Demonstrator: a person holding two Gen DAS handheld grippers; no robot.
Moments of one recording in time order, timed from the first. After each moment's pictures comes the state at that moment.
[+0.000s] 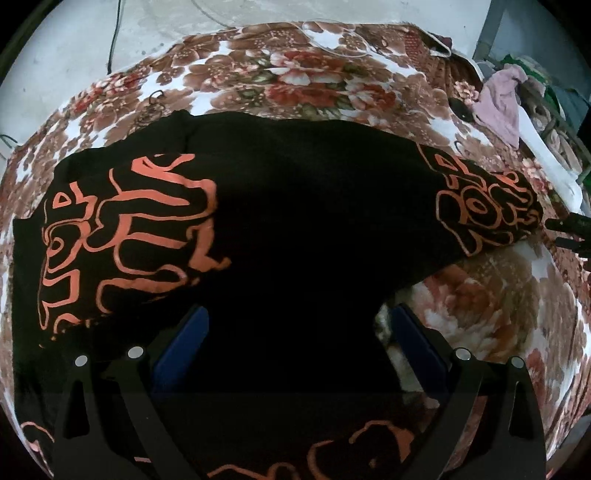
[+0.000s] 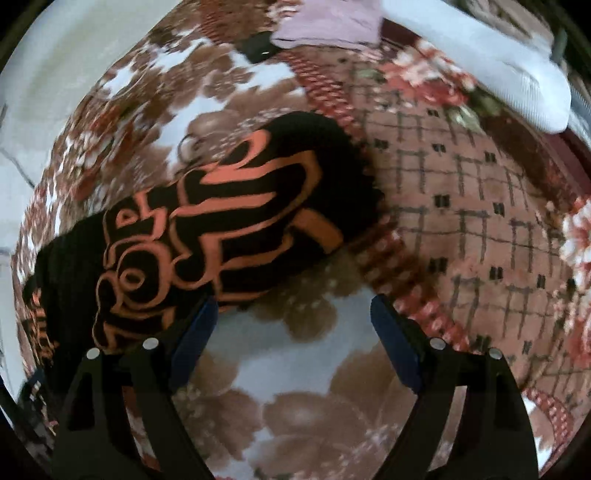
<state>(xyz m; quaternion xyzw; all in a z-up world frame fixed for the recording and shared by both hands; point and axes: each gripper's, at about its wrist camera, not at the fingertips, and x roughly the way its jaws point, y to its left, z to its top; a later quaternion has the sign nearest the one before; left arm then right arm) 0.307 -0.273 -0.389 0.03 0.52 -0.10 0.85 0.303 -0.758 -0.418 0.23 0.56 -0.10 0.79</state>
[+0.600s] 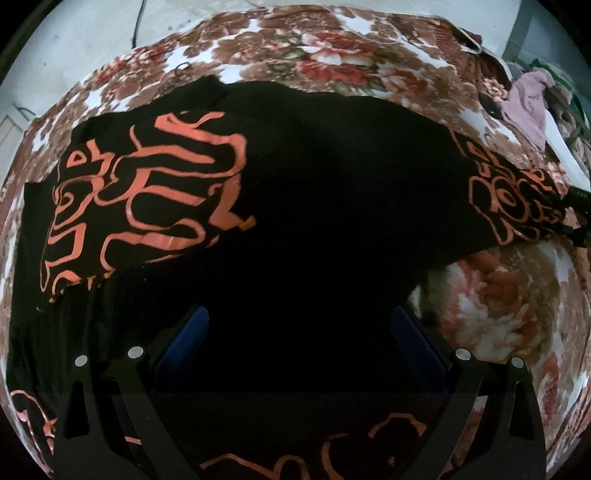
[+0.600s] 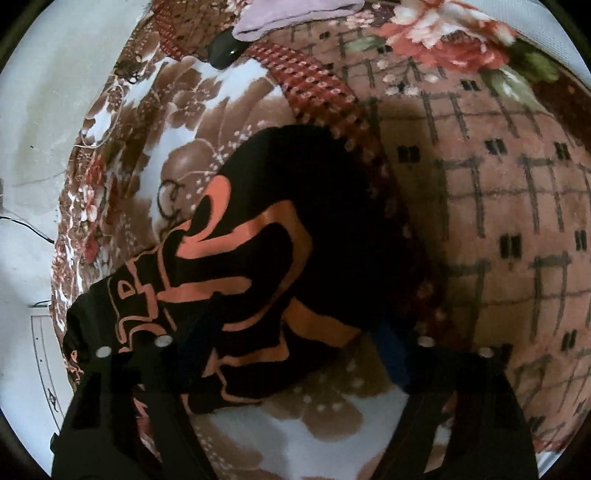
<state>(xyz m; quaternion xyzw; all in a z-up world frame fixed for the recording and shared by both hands) 0.300 -0.252 -0.414 0.02 0.54 -0.05 0.84 0.355 -0.794 -0.459 0.33 0.56 -0.08 0.76</state>
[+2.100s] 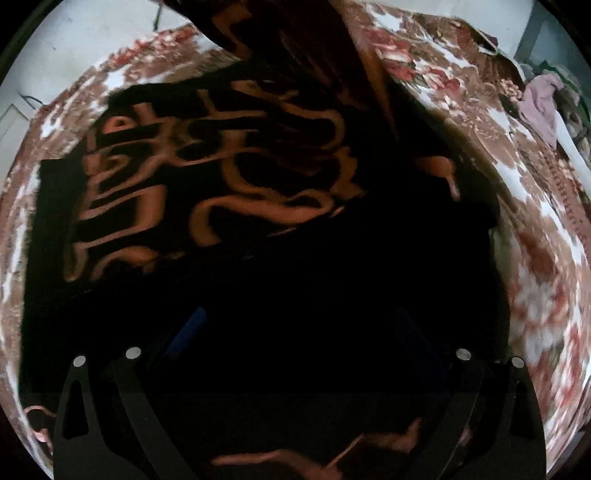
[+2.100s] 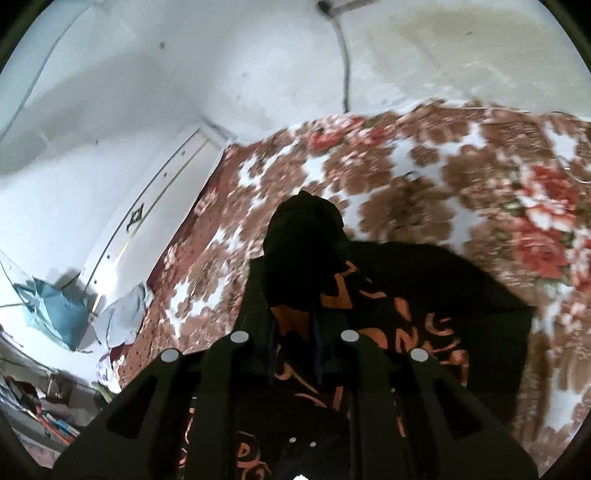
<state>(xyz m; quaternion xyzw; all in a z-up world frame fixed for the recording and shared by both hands) 0.281 -0.149 -0.414 0.03 0.55 -0.05 0.83 0.444 -0.155 -0.214 0.10 0.48 0.35 0.80</state>
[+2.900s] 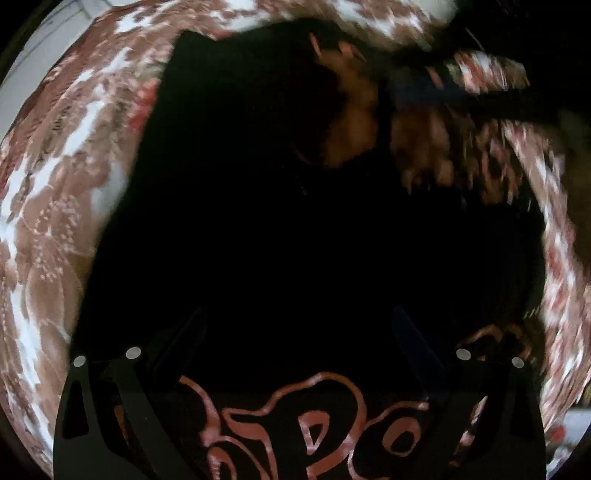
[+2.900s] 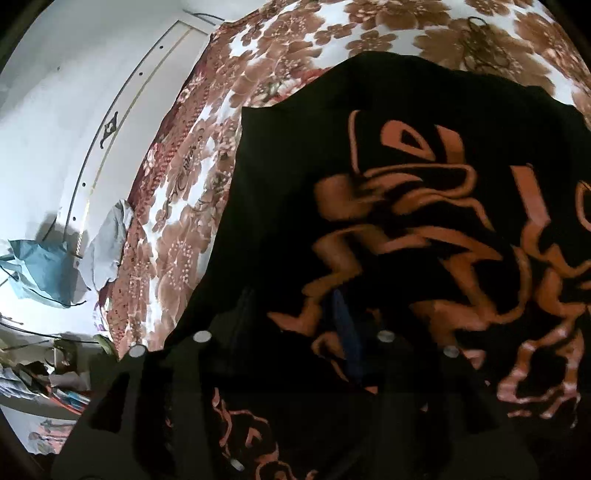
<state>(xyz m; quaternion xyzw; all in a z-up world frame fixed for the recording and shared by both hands) 0.234 0.072 -0.404 -0.10 0.59 -0.01 0.80 0.402 -0.058 -0.380 0.07 0.62 0.36 0.70</state>
